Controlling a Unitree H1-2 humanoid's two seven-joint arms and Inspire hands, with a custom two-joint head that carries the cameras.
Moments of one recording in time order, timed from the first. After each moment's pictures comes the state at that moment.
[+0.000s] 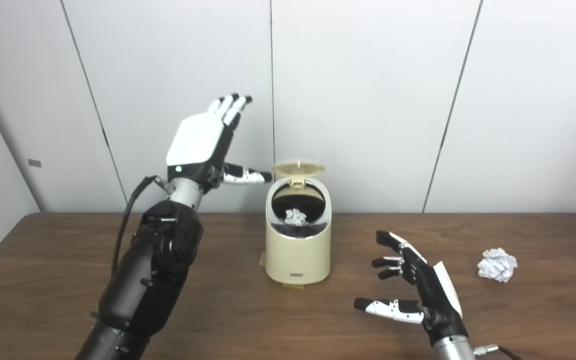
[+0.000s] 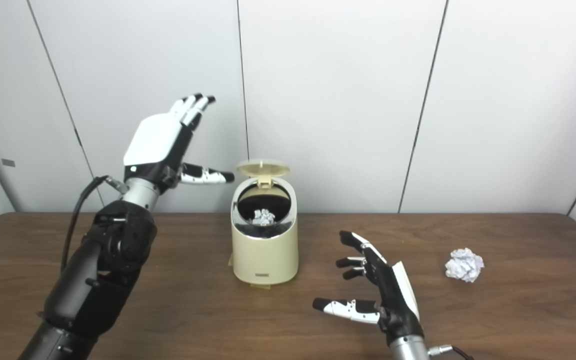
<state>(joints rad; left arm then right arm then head) -0.73 0.27 -0.18 0.10 0.82 0.16 0.04 -0.16 -0.07 0.04 0.01 -0.27 -0.12 -0.05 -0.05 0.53</state>
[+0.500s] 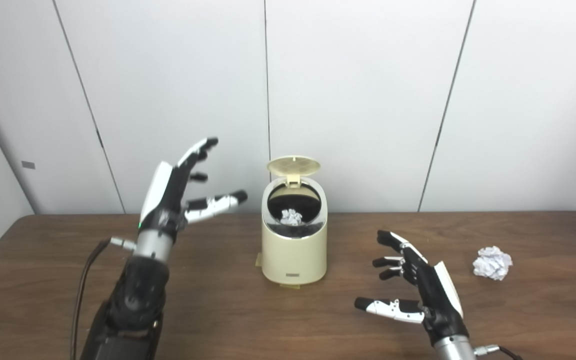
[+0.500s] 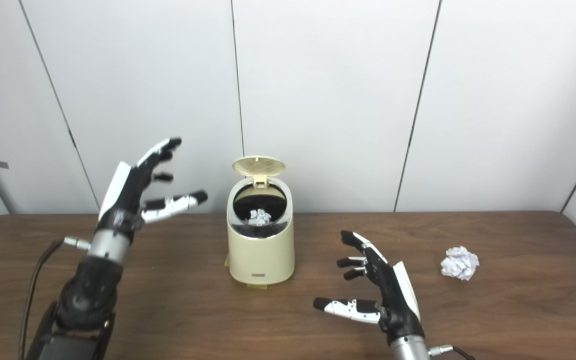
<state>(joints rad) -0.43 0.20 0.02 -0.01 0.28 0.09 -0.02 -0.16 -0.07 0.04 0.01 -0.27 -0.12 -0.06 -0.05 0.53</state>
